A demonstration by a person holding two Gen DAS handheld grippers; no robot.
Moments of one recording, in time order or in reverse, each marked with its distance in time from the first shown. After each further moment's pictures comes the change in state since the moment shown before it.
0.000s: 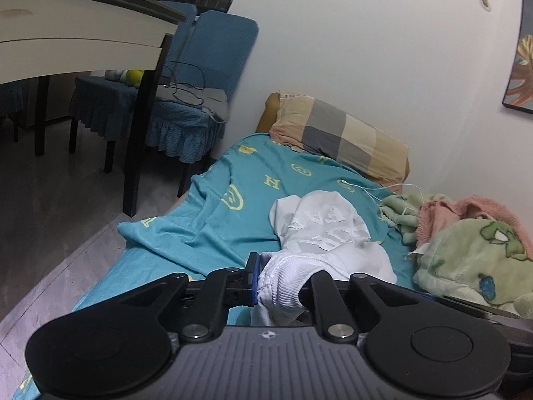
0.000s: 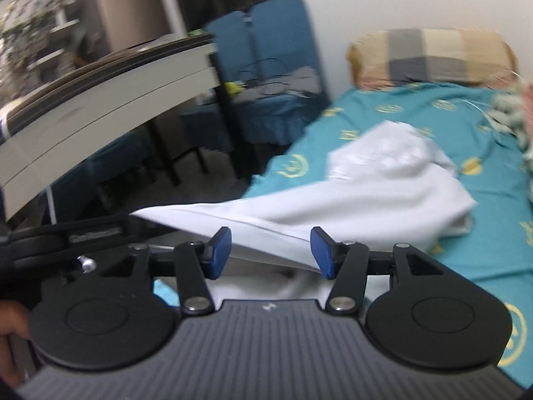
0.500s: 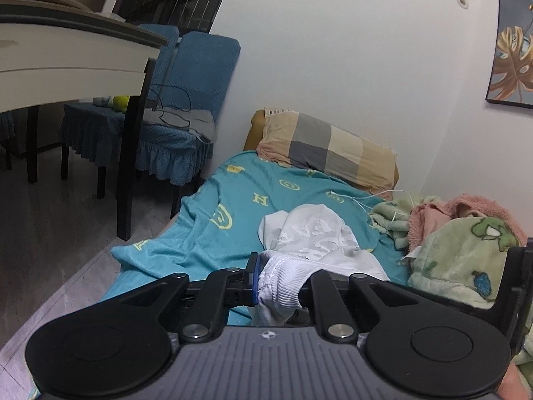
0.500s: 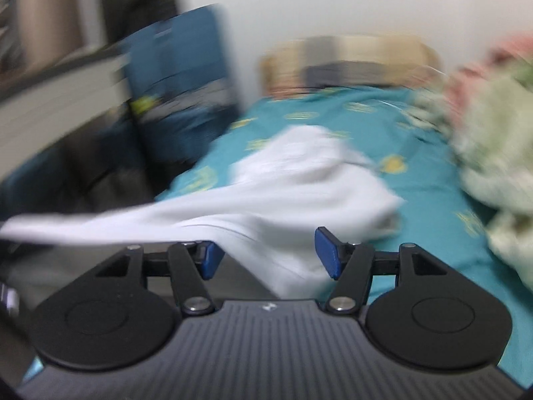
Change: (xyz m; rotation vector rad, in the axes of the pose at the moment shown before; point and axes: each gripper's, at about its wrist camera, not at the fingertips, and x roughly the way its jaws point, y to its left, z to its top) left arm -0.014 -0.008 -0.002 0.062 -0.073 -0.016; right arm 0.010 -0.066 -0.008 0.227 -0.077 -0.392
